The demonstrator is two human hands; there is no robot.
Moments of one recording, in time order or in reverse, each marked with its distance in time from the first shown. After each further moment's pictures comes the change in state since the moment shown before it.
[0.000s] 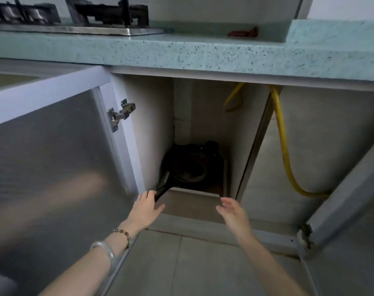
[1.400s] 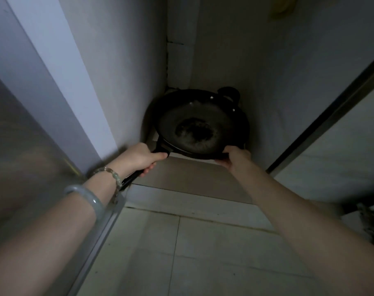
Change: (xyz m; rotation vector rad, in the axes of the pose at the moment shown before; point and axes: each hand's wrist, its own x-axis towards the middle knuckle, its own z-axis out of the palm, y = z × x) left_hand 0.180 -0.047 0.089 -0.500 -0.310 -0.292; right_hand 0.278 0.096 0.103 0.573 0.174 0.426
